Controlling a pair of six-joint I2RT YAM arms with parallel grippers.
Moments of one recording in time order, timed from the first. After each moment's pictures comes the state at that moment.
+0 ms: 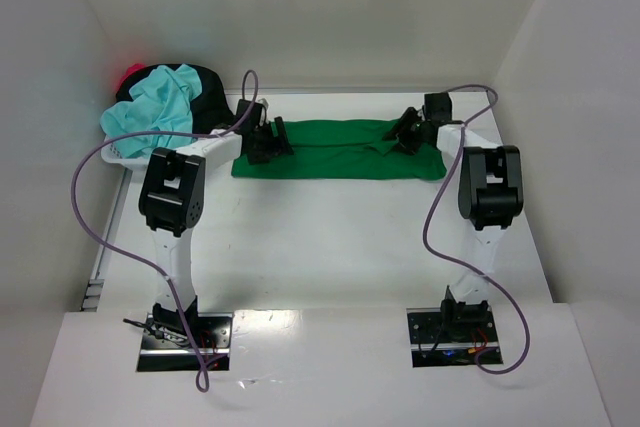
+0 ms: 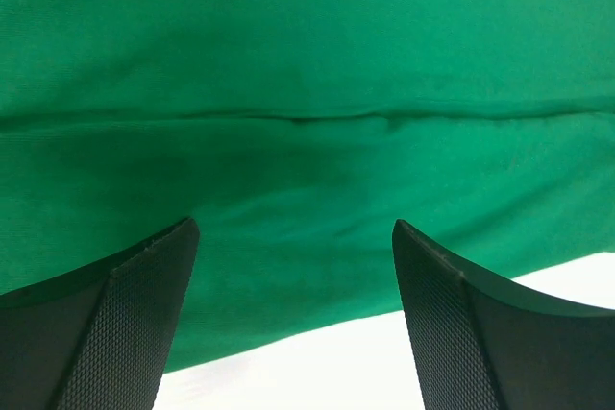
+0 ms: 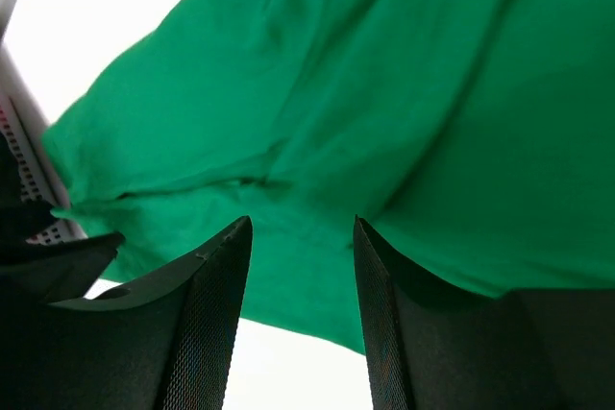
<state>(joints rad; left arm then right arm) -0.25 2.11 1.50 -0.25 0.18 -0.52 0.01 2.06 1.43 -0.19 -0.34 0.71</state>
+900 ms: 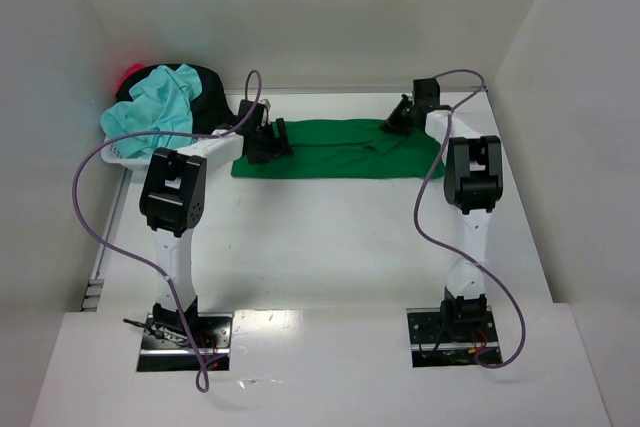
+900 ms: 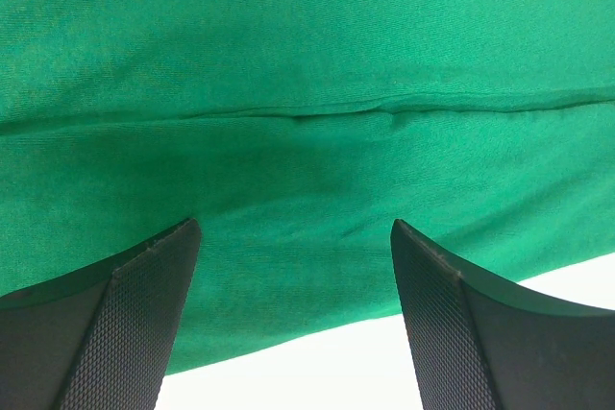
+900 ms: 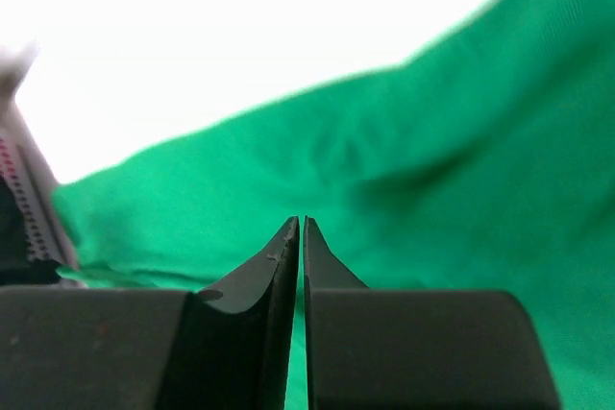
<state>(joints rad) -0.25 2.11 1.50 -0.26 0.14 -0.48 0.05 2.28 1.74 -0.25 -0.30 0.71</state>
